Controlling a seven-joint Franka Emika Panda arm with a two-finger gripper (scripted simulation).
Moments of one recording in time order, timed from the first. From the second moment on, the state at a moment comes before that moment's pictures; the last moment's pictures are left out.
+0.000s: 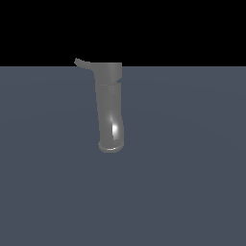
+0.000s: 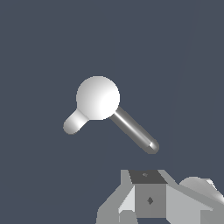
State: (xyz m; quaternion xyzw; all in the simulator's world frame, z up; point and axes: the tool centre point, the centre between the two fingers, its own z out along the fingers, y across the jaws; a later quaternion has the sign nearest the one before) arm -0.101 0.044 0.440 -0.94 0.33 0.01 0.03
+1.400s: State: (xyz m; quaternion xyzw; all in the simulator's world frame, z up) arm 0.012 0.108 0.322 -0.79 0.61 0.01 0.01
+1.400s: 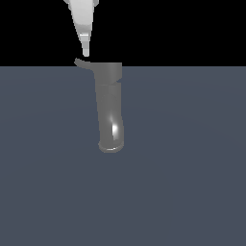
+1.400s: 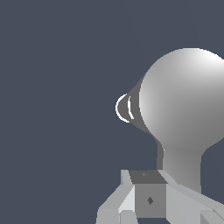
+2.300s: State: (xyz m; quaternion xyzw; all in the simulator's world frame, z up) arm 0.024 0.120 0.297 -0.76 0.65 0.00 0.00
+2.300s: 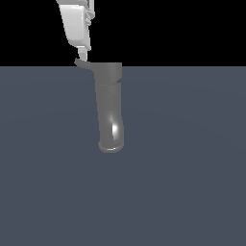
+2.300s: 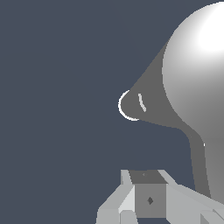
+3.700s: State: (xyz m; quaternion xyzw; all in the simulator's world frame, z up) arm -0.047 0.128 0.297 -0.76 0.65 0.00 0.00
